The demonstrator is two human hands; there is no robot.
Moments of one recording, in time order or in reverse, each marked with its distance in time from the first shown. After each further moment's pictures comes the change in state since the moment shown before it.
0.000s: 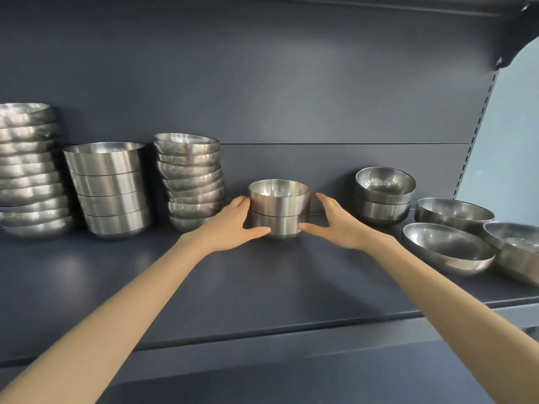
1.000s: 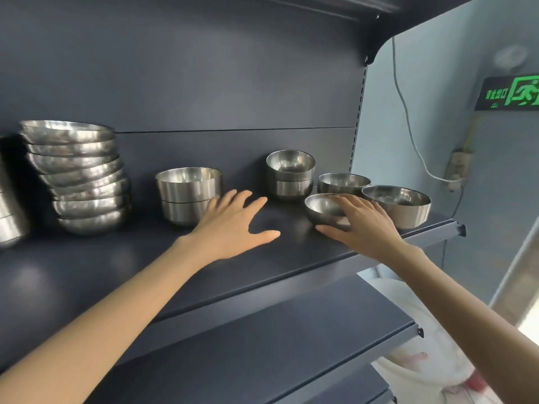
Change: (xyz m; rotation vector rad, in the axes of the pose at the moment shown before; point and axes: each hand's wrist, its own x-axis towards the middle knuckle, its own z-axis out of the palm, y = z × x) left_hand -0.018 0.136 0.047 0.331 0.005 0.331; right_hand -0.161 0.073 -0.066 -0.519 0.379 0.217
